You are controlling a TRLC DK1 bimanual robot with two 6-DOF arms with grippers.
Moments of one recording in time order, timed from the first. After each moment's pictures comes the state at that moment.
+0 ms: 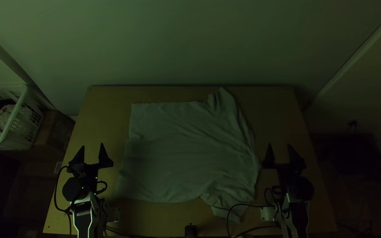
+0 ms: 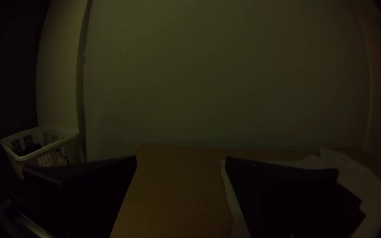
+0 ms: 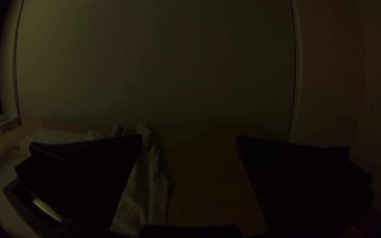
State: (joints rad) left arm 0.24 0.00 0.05 0.02 0.04 -0.01; right arm 0.04 0.00 0.02 0.01 0.03 0.04
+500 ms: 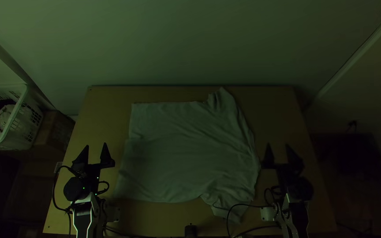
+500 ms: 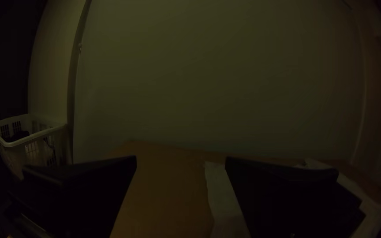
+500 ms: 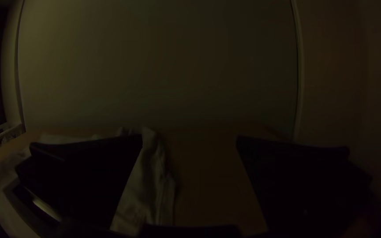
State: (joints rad) left arm 0.18 0.00 0.05 0.02 0.04 -0.11; right arm 0.07 0.00 0.02 0.01 0.03 0.09
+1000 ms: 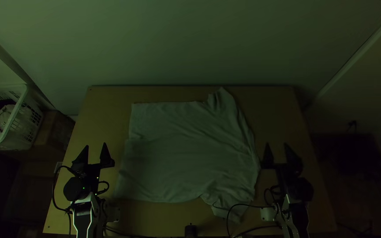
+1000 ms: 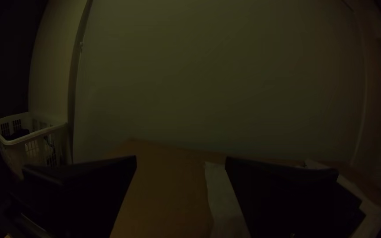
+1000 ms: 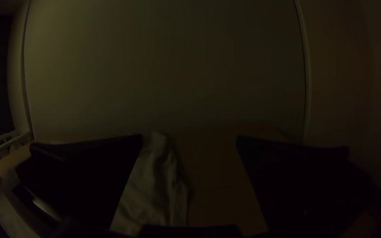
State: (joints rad) left arm 0.19 0.00 0.05 0.02 0.04 -0.12; right arm 0.09 0.00 0.02 0.06 0.02 0.13
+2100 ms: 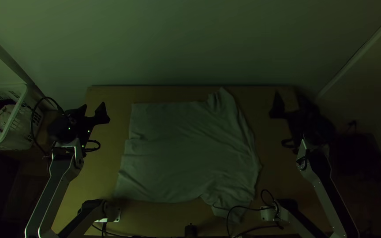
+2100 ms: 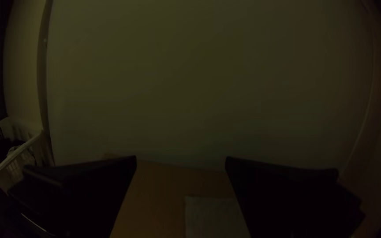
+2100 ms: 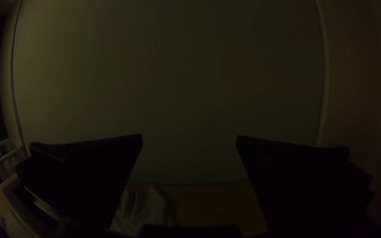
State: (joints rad) left arm 0.09 0.95 0.77 0.11 0.04 -0.12; right arm 0.09 0.97 0.80 0.24 0.02 0.07
